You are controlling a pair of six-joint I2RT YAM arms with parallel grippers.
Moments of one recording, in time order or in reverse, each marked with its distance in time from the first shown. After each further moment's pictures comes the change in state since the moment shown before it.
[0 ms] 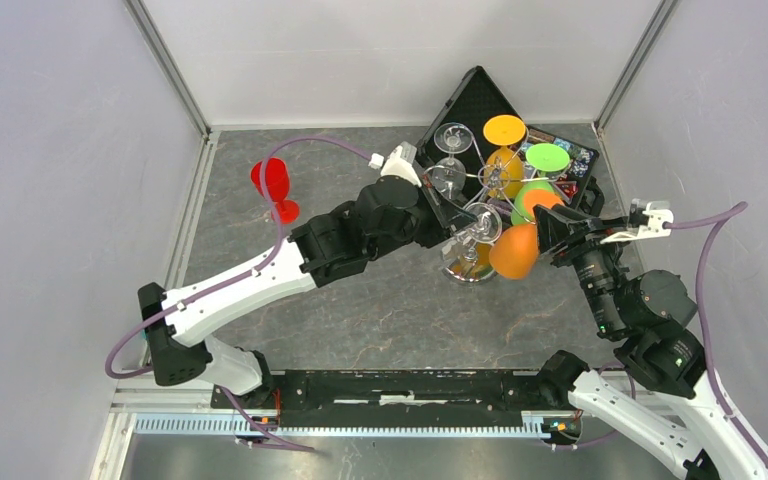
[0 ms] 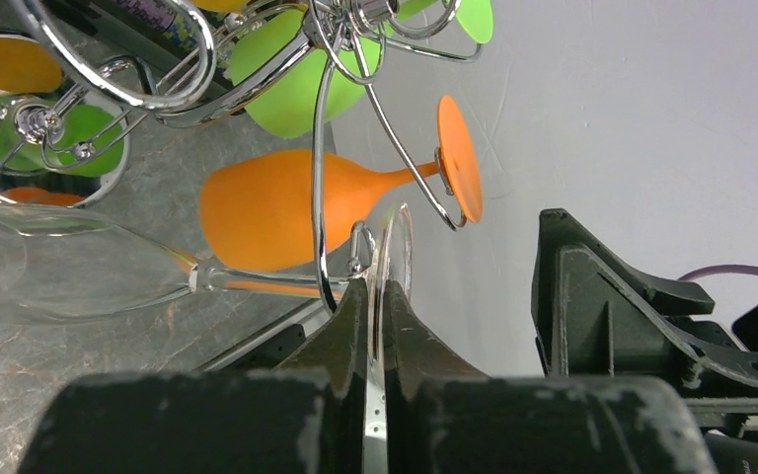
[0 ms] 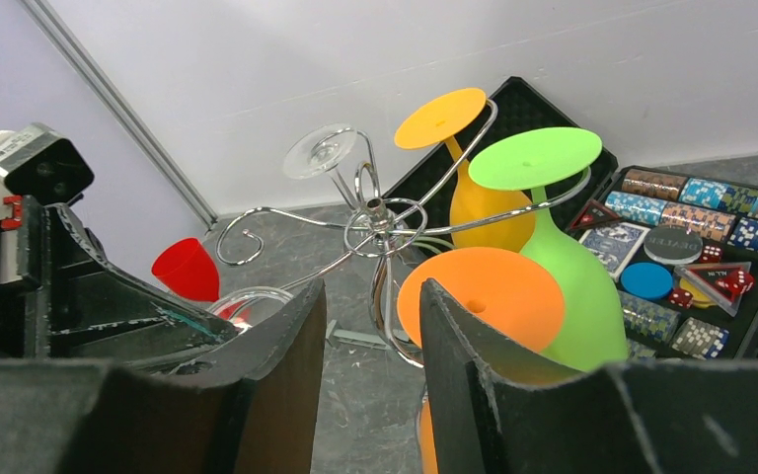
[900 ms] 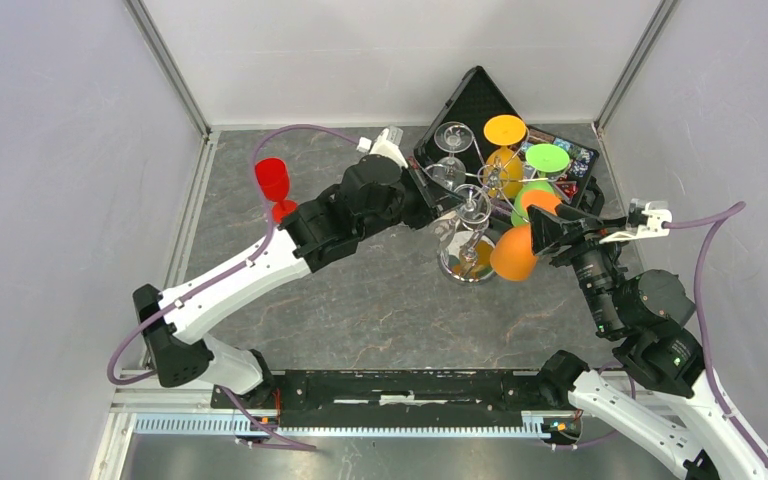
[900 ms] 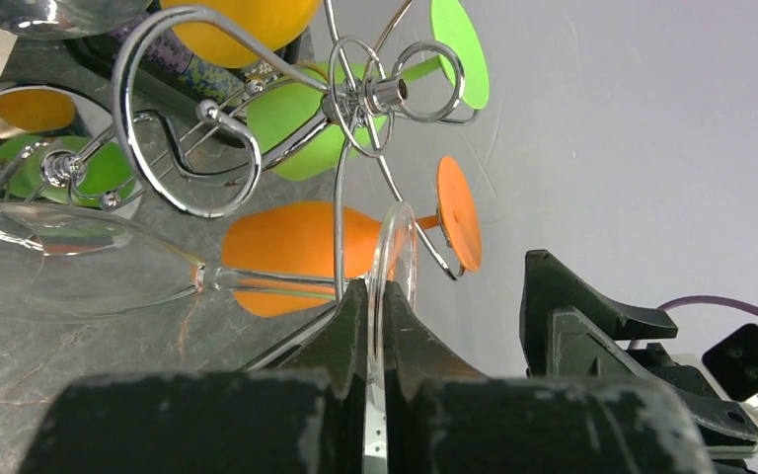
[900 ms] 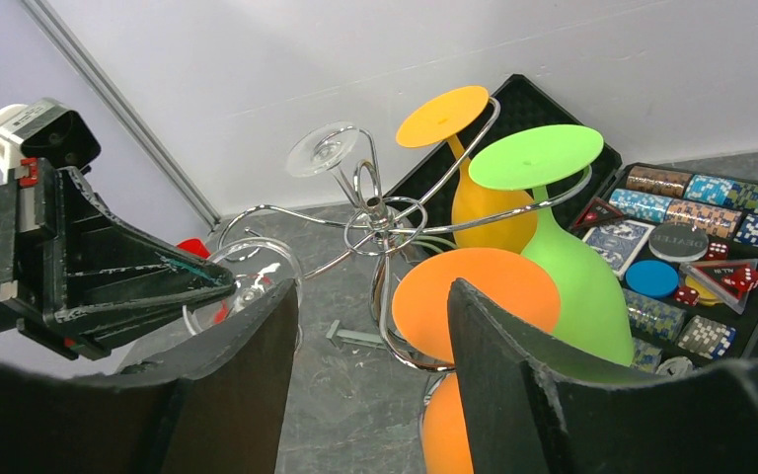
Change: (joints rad) left arm 0.109 -0.017 0.006 0.004 0.090 0.030; right arm 0.000 0.000 -0.010 0.006 0.000 0.012
